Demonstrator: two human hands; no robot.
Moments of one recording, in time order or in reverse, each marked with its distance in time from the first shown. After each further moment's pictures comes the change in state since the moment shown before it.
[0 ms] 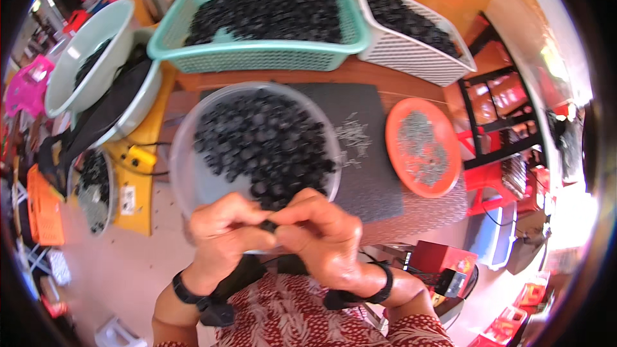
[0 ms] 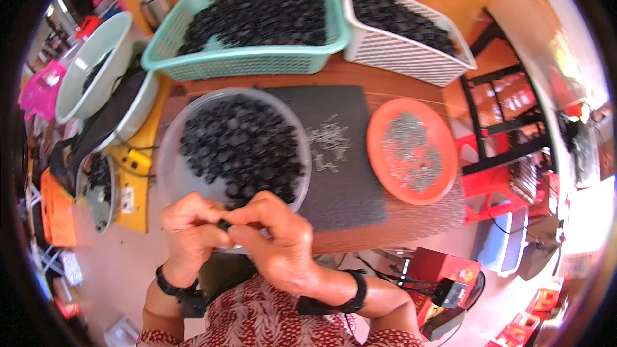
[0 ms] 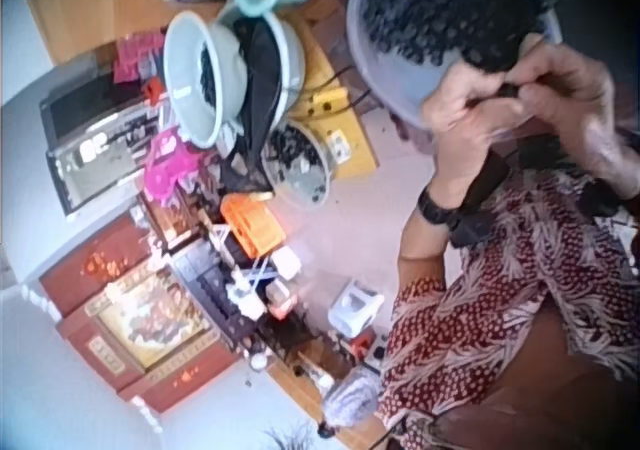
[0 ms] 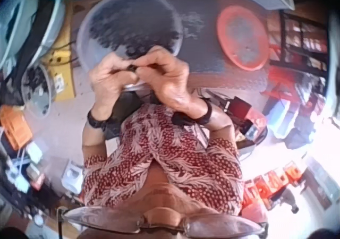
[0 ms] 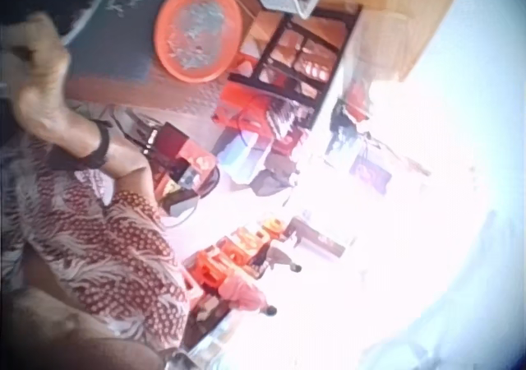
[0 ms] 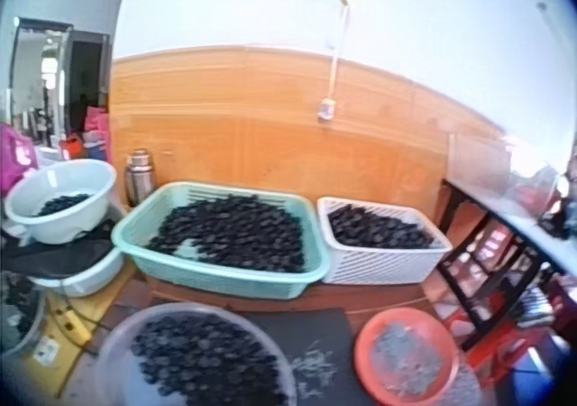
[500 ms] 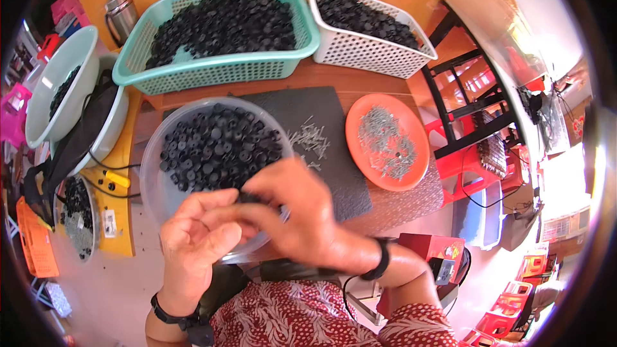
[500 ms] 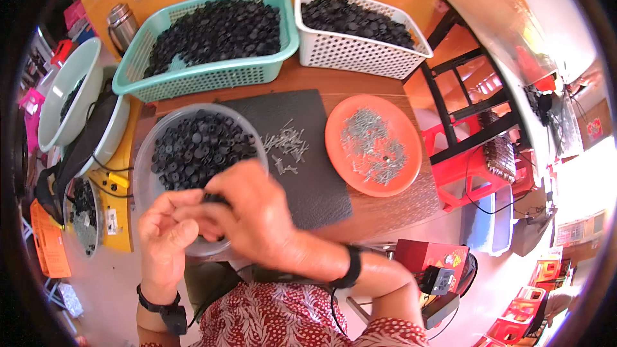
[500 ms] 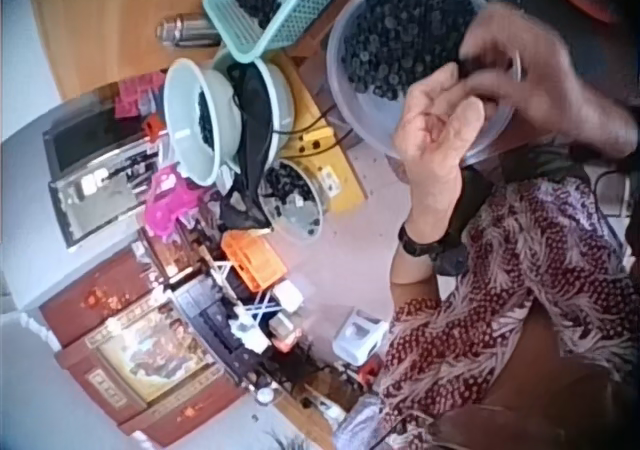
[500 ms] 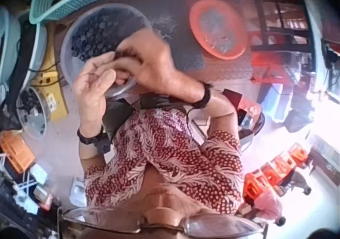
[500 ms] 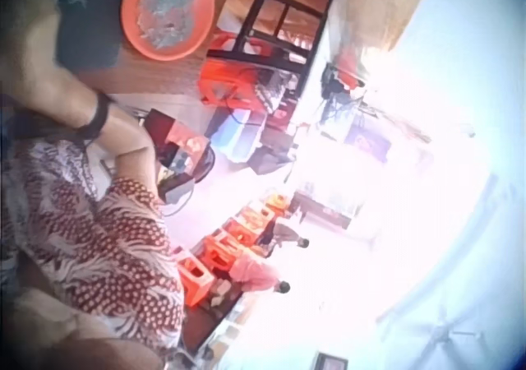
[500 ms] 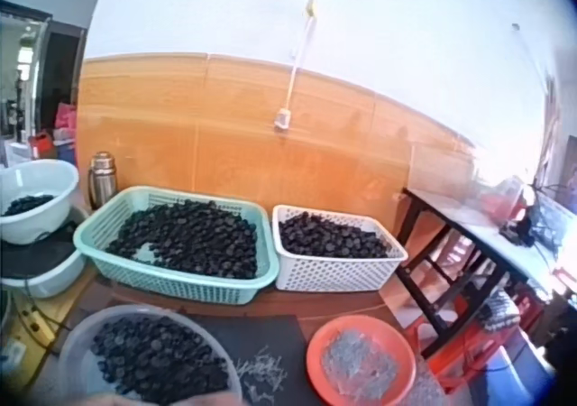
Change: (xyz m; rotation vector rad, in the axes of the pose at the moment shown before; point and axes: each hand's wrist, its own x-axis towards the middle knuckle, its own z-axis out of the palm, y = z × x) left_hand 0.008 0.034 0.021 -0.293 -0.117 -0.169; right_hand 0.039 0.000 -0.029 -0.563 0.058 -0.416
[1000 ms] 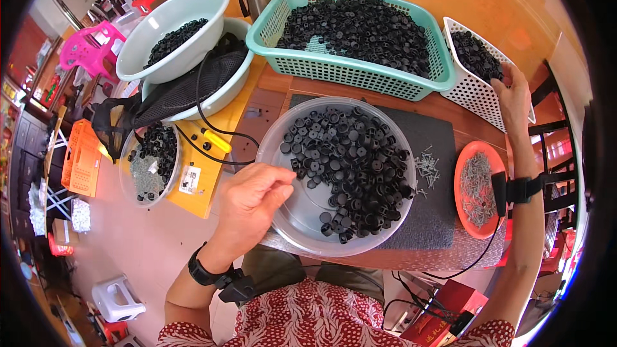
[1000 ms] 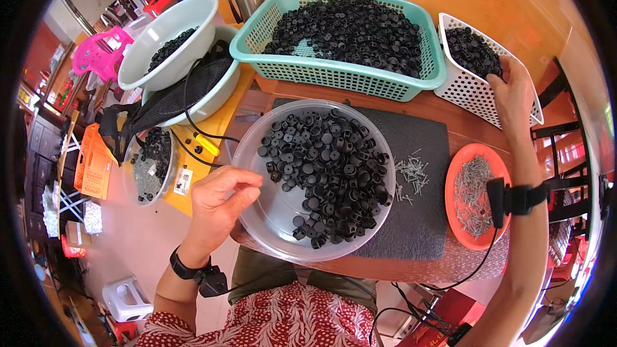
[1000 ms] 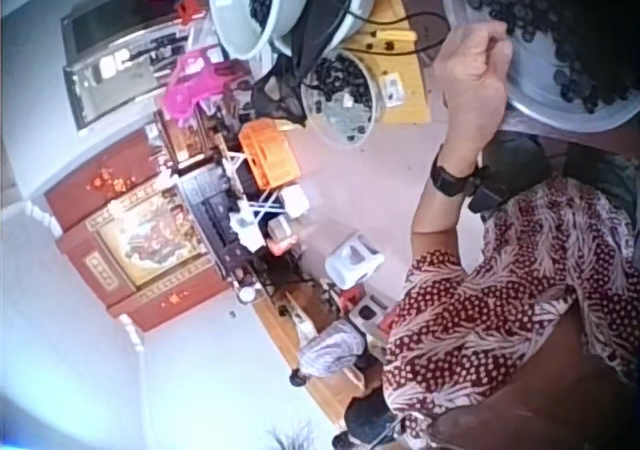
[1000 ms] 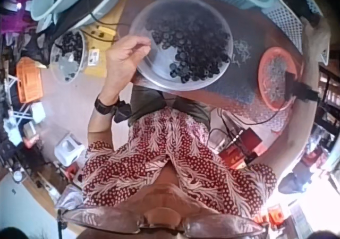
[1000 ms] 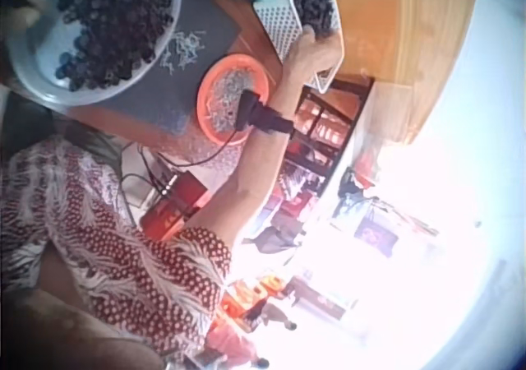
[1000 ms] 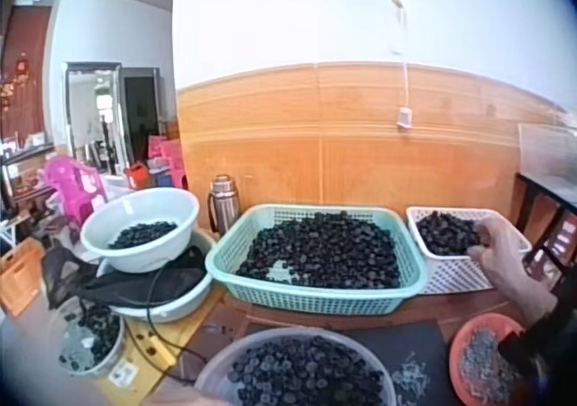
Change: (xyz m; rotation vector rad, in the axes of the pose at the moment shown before) left_hand -0.003 0.004 -0.085 0.927 0.294 0.472; right_hand 0.163 0.130 -0.140 -0.808 0.150 0.077
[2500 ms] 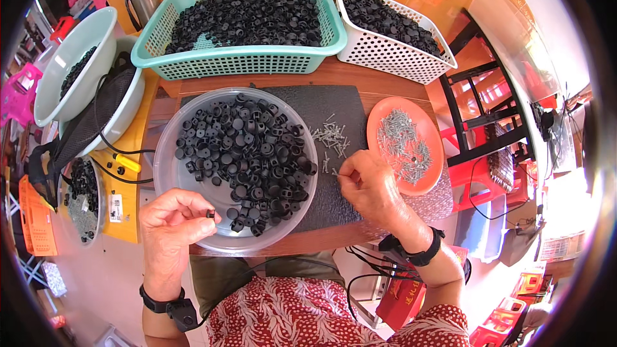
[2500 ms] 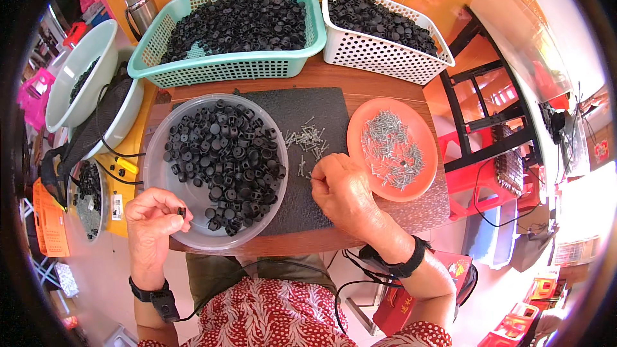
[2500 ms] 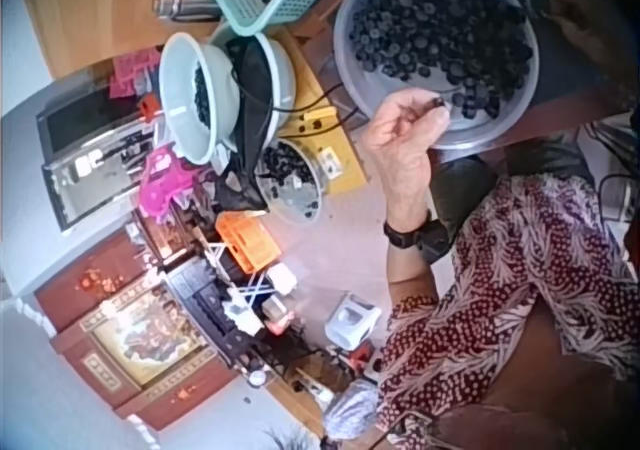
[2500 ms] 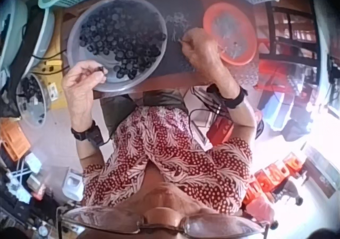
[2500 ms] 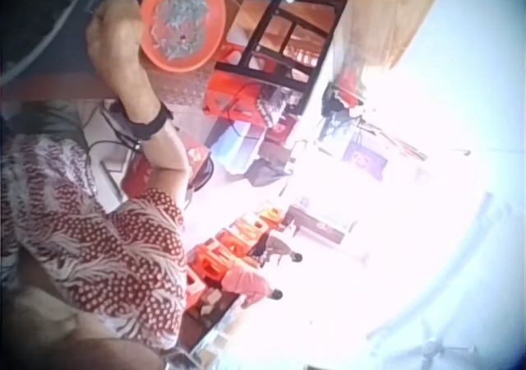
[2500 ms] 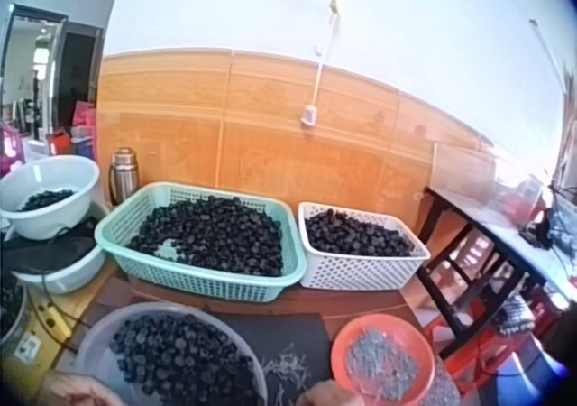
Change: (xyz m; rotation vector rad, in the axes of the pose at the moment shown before) left_hand -0.011 0.021 0.020 -0.733 -0.125 -0.453; right_hand -0.190 -0.083 -0.026 0.402 -0.419 -0.069
